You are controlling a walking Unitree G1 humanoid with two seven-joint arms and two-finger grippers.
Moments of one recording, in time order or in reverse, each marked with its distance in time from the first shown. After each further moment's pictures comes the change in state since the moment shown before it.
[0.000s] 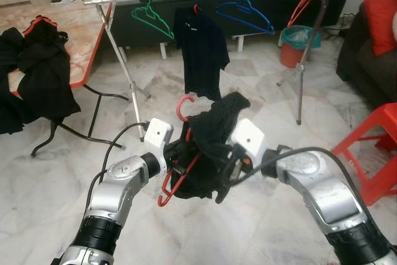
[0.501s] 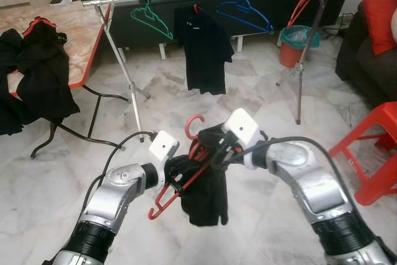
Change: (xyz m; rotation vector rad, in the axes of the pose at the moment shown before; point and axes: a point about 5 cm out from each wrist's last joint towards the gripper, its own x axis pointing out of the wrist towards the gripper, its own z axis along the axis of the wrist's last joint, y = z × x) left arm -0.004 -0.009 -0.016 0.071 0.133 -0.112; right arm 0.011 -0.008 0.015 0.022 -0.050 -0.069
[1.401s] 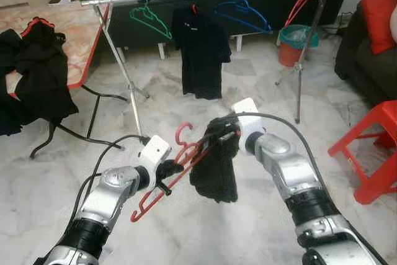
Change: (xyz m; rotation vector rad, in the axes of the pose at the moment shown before) left arm -0.010 0.013 -0.016 0.067 0.145 0.041; right arm 0.038 -0.033 -0.018 0.253 0.042 -0.329
